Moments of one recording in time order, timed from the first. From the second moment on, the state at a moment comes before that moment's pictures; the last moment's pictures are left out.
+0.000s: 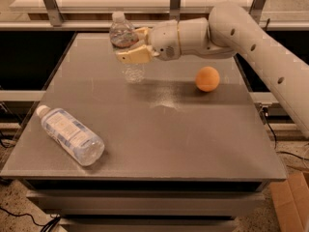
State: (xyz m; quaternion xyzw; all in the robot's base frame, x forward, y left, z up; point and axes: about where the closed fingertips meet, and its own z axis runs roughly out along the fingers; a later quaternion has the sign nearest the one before) arm 0.623 0.079 0.946 -0.57 0.52 0.38 0.51
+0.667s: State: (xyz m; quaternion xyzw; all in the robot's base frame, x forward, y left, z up) arm 0.608 0.068 0.959 -0.69 0.52 0.25 0.44
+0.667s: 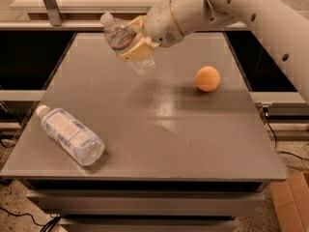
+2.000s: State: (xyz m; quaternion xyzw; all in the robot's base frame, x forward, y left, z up) arm 0.562 0.086 0.911 -0.86 0.45 -0.01 0.24
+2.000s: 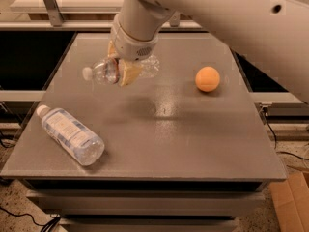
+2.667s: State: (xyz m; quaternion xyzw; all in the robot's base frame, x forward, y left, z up) arm 0.550 0.101 0.872 -0.89 0.42 -0.07 0.15
